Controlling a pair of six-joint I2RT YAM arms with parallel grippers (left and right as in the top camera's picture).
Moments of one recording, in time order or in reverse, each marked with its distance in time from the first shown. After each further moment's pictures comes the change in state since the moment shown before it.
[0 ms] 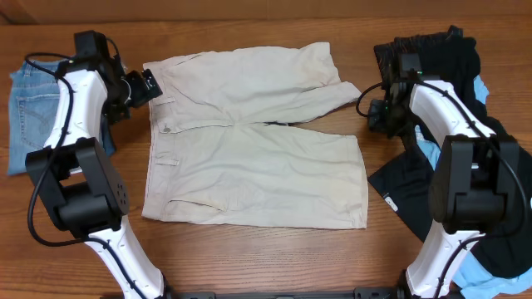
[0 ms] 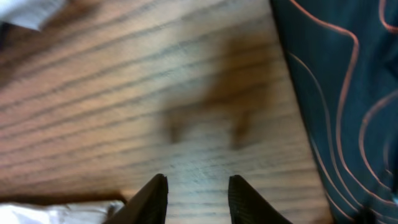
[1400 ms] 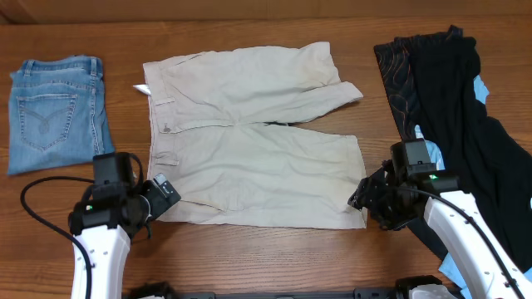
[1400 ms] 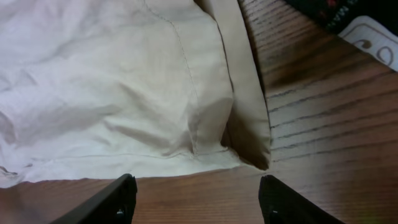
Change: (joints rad) left arm -0.049 -1.061 -1.076 0.078 -0.147 -0.224; right arm 0.119 -0.797 -0.756 -0.031 -0.279 0.339
